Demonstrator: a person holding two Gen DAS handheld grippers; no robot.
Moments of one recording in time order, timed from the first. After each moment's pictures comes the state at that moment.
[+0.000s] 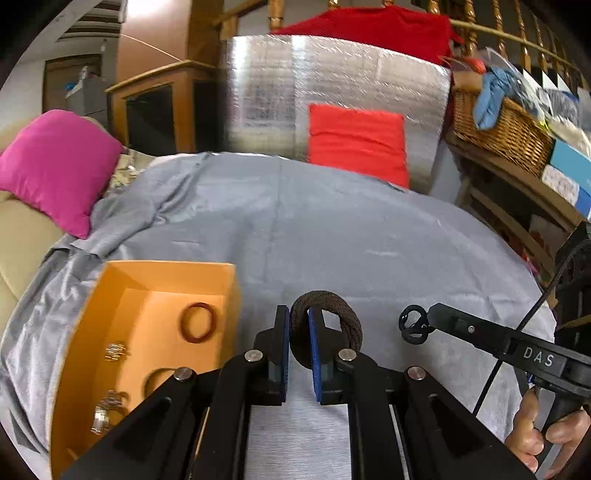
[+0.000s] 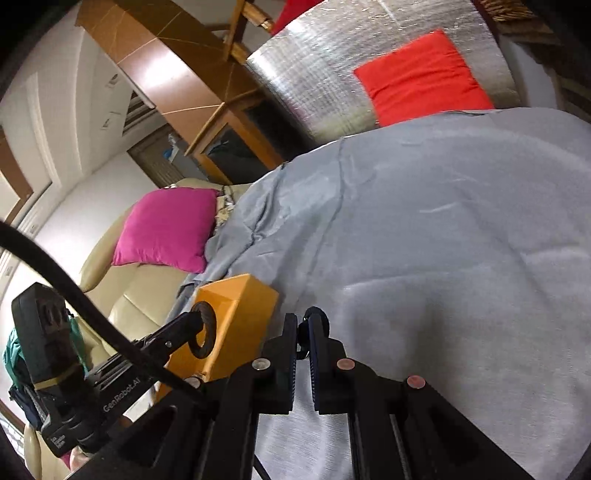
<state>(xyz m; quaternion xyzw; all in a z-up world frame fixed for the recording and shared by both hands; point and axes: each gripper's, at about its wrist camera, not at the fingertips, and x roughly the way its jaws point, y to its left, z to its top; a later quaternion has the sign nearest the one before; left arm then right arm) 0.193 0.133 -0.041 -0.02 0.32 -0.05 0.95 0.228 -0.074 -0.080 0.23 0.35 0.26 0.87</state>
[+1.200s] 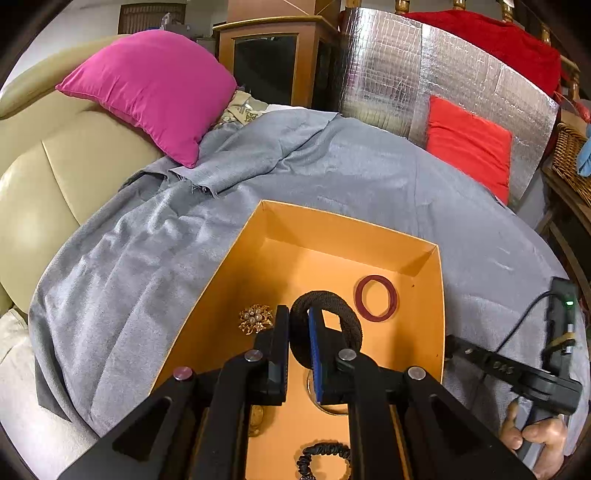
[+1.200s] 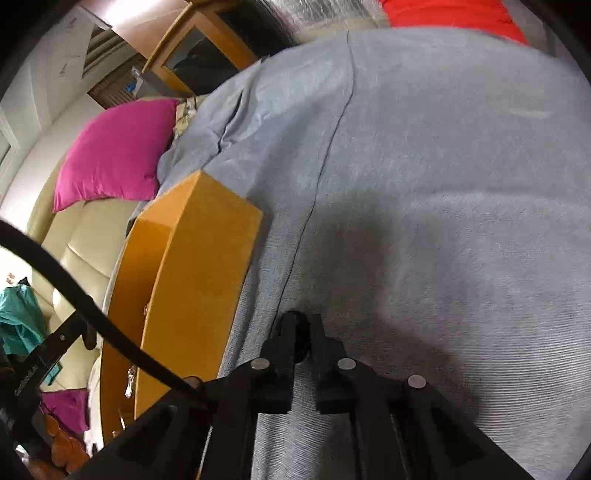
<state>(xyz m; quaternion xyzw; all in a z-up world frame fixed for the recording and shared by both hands) 0.206 0.286 -0.081 -0.09 0.38 0.10 0.91 0.310 0.050 -0.168 0.16 0.49 0.23 0.83</state>
